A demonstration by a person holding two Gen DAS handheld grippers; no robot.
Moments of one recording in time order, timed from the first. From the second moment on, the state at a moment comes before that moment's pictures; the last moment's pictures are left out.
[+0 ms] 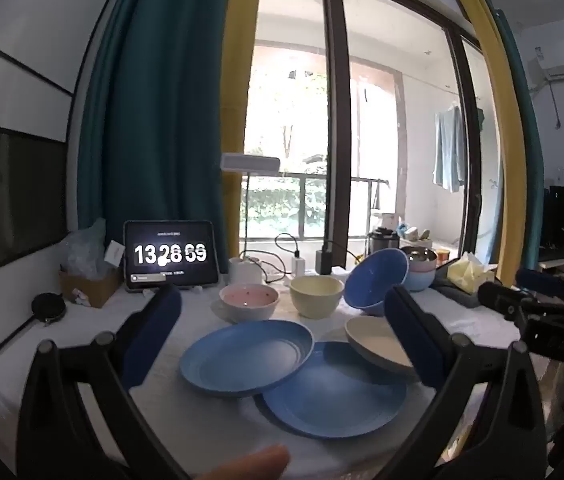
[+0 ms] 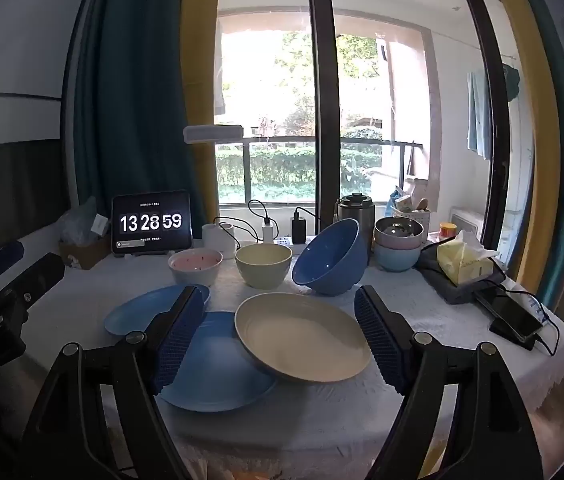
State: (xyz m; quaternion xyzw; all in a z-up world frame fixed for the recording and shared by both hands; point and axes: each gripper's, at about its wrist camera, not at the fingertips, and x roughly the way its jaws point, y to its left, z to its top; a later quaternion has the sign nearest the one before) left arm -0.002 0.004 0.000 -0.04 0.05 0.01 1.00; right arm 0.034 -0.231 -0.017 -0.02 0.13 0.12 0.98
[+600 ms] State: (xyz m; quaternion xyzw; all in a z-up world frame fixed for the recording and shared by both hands) left arm -0.001 -0.001 0.000 -0.02 0.07 0.01 1.00; right arm 0.034 -0.231 -0.020 -0.01 0.14 0.12 0.98
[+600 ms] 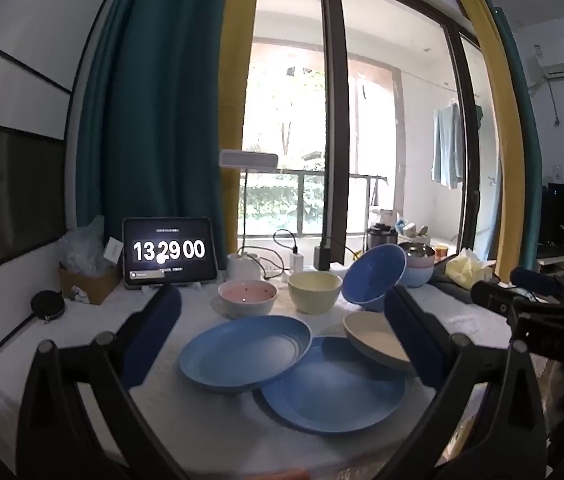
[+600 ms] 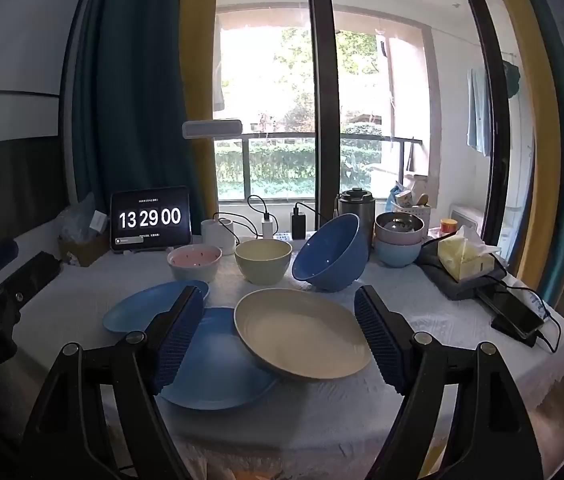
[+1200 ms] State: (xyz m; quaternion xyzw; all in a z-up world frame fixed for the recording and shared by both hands) left arm -0.003 0.005 -0.003 -0.03 0.07 0.02 1.00; right arm 0.037 -0.229 -0.023 -0.02 0.15 0.13 0.98
